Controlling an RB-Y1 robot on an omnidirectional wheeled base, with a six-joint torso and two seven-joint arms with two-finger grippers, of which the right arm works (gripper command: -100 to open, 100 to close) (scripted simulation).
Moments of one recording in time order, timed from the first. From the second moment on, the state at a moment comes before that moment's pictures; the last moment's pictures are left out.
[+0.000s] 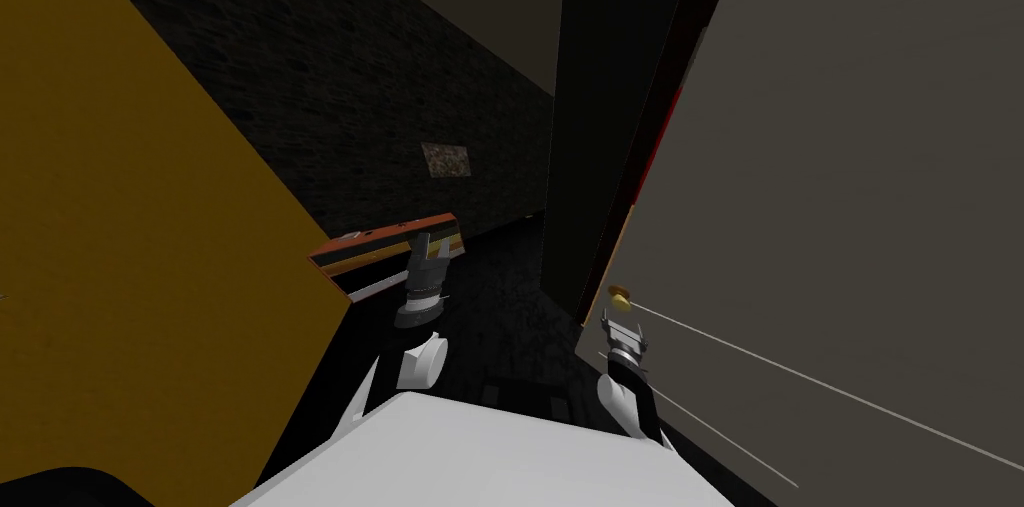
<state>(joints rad) 0.03 -0.09 -0.12 -0.83 -0.63 -0.83 -1.10</state>
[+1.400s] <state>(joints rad) 0.08 -0.22 -0.11 -0.81 -0.67 -0.82 -1.31</state>
